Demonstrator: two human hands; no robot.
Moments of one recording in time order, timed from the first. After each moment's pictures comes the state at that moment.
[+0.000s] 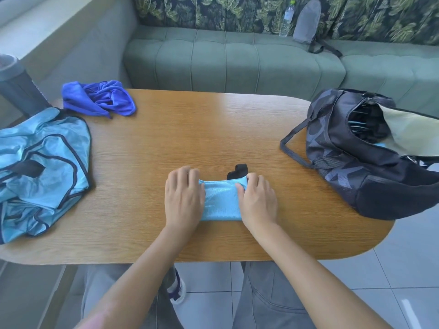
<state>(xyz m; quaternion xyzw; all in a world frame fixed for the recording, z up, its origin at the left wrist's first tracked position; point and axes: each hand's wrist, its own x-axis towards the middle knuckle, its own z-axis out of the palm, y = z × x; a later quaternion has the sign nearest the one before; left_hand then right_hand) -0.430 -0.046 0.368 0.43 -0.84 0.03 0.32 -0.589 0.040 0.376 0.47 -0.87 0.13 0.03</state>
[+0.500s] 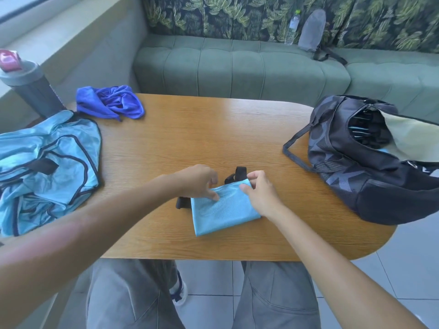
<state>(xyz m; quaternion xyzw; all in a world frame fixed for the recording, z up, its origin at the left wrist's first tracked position) -0.453 -0.113 0.433 0.27 -0.92 -0.22 -0.15 -0.615 0.031 0.406 0.37 -0.82 0.32 -0.32</state>
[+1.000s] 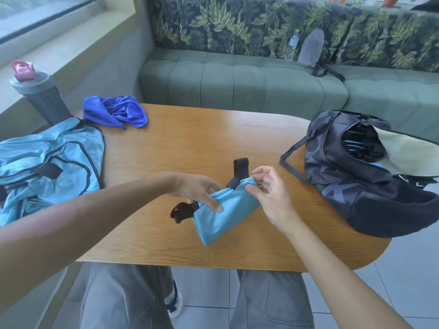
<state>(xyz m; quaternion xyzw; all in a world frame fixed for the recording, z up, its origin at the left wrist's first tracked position) -0.449 -0.111 0.463 0.23 -0.75 -0.56 -0.25 -0.627 0.057 0.438 0.40 -0.65 0.55 -0.34</state>
